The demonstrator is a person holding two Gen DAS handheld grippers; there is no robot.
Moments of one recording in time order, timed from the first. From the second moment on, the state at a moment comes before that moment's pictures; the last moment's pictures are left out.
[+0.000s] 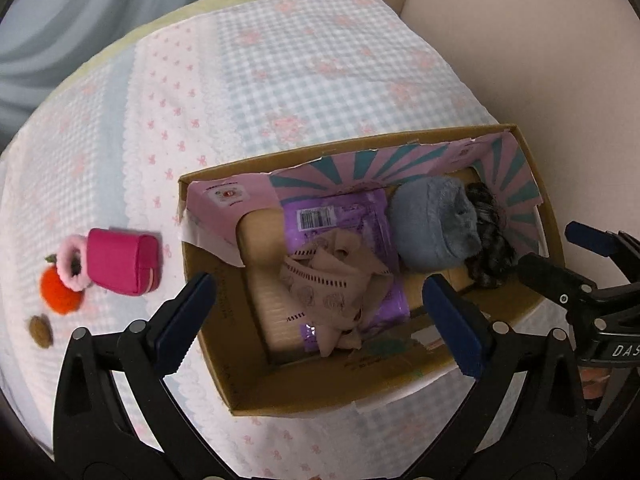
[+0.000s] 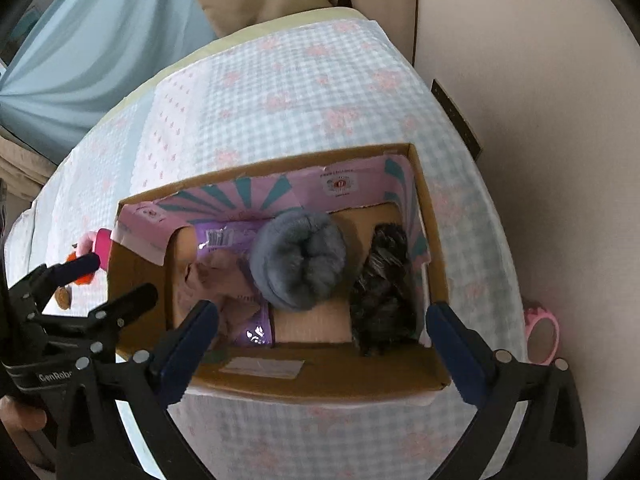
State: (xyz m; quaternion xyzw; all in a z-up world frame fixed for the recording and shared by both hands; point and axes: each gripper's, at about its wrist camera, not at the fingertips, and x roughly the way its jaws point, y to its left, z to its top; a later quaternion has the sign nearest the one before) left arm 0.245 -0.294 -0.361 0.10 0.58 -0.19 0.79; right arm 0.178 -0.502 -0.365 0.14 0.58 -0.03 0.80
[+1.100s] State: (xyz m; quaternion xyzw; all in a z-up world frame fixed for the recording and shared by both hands) left arm 0.148 -0.200 -0.151 0.05 0.44 -0.15 0.88; right arm 0.106 -0.441 -0.162 0.08 0.46 -0.05 0.88
